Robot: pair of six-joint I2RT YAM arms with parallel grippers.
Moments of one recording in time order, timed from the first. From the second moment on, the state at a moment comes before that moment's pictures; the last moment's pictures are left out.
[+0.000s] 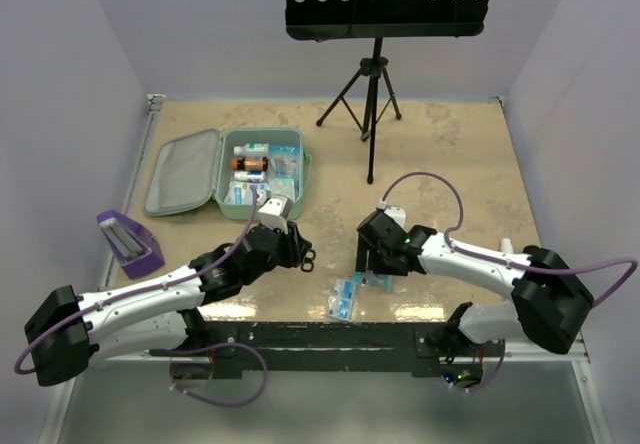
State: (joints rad) left arm -0.99 0.98 0.50 0.01 -0.32 -0.62; right arm 0.85 1.31 0.68 -0.55 0.23 0.91
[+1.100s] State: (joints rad) left arm -0.98 0.93 0.59 -0.16 -0.45 -0.63; right arm 0.86 1.73 1.09 -0.28 0.33 0.71
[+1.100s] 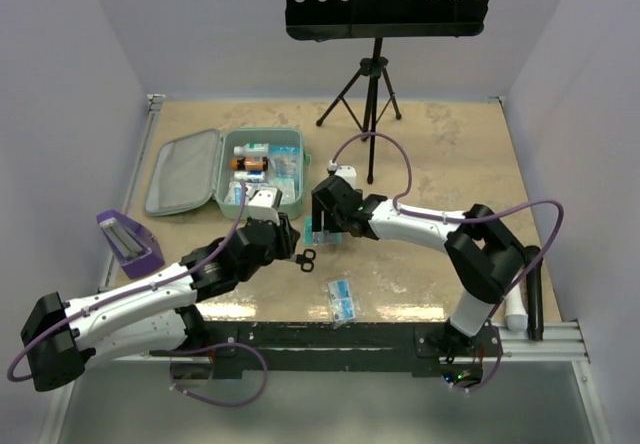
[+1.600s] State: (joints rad) left arm -0.98 0.87 0.59 -0.27 -0.48 -0.68; right arm 0.77 1.78 1.05 -0.16 0.32 0.65
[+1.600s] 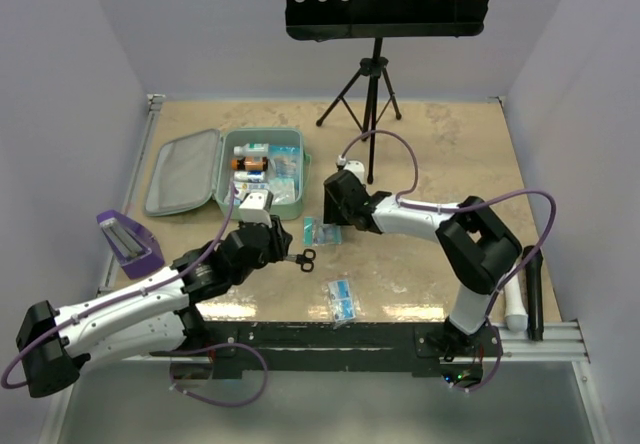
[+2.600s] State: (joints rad) left arm -0.98 0.84 0.57 -0.28 -0.49 -0.70; right arm 0.78 1.60 0.86 -0.04 0.20 0.68
